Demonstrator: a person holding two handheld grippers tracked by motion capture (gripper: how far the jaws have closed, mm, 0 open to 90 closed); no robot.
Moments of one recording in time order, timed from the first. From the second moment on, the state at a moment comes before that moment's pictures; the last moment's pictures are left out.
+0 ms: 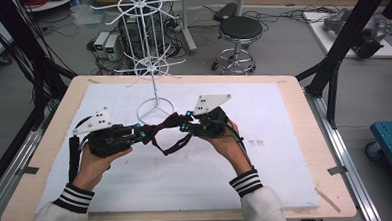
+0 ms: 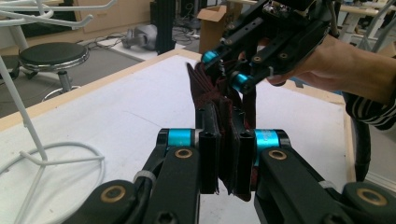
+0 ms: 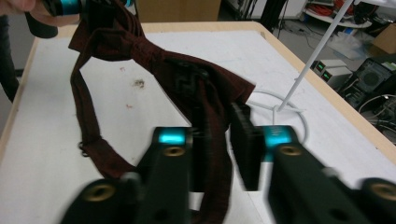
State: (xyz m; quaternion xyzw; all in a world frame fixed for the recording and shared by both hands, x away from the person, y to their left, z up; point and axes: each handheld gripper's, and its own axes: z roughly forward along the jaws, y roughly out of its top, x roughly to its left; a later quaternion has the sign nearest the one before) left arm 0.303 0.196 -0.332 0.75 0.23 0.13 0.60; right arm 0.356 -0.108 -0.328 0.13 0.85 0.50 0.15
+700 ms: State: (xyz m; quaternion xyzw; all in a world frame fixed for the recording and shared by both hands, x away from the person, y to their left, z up) left arm 0.305 0.202 -0.324 0.74 0.22 0.16 0.62; right arm 0.341 -0.148 -0.330 0.20 0.77 0.58 0.16
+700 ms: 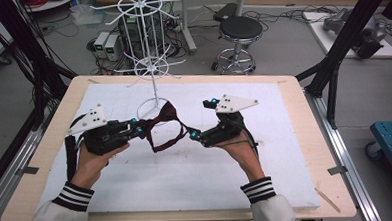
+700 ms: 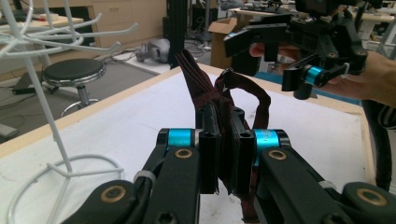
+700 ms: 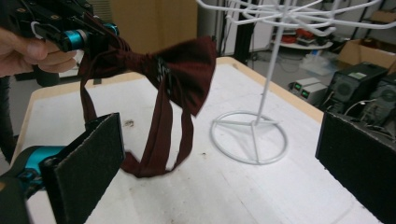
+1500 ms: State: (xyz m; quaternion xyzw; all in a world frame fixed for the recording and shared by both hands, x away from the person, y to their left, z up) left arm 0.323 0.200 -0.294 0.71 0.22 0.22 0.63; right arm 0.302 -0.214 -0.355 0.24 0.73 0.60 0.22
